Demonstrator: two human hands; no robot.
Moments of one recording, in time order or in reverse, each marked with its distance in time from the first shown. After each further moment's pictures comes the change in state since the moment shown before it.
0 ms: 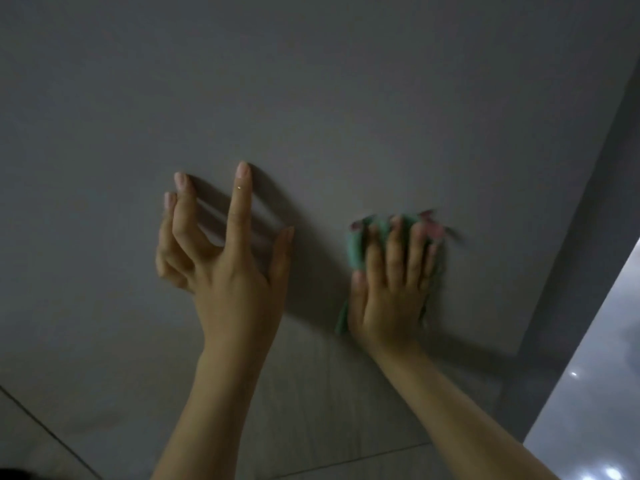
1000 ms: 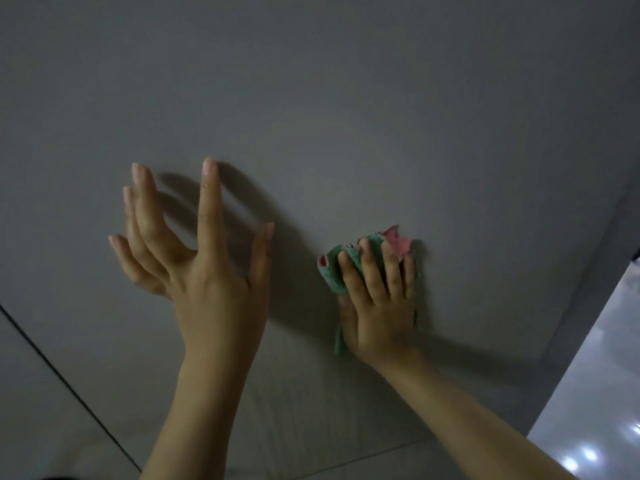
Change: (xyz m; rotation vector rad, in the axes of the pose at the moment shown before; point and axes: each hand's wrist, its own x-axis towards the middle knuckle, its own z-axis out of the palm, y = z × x) left_hand 0.019 -0.090 -0.042 -0.049 0.091 -0.005; right_hand -0.026 -0.082 0.018 -0.015 -0.071 -0.228
